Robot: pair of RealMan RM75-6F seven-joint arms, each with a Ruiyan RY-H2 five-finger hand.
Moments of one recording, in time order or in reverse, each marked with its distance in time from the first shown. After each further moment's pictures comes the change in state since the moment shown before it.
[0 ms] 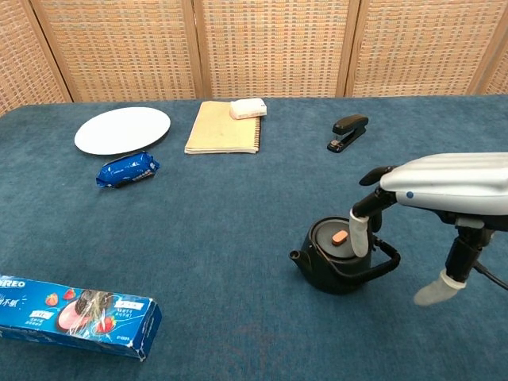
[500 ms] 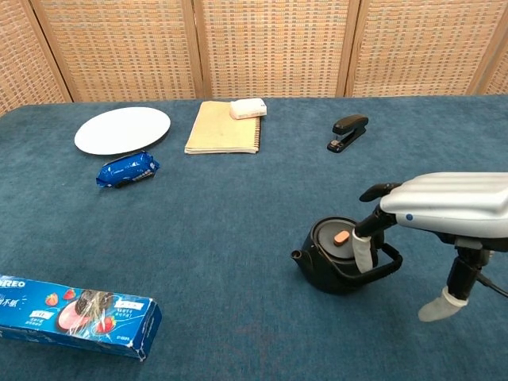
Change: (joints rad) left arm -0.001 -0.002 0.000 -0.001 -0.001 -0.002 0.004; right arm -0.030 -0.034 0.007 0.062 -0.046 -0.043 0.002
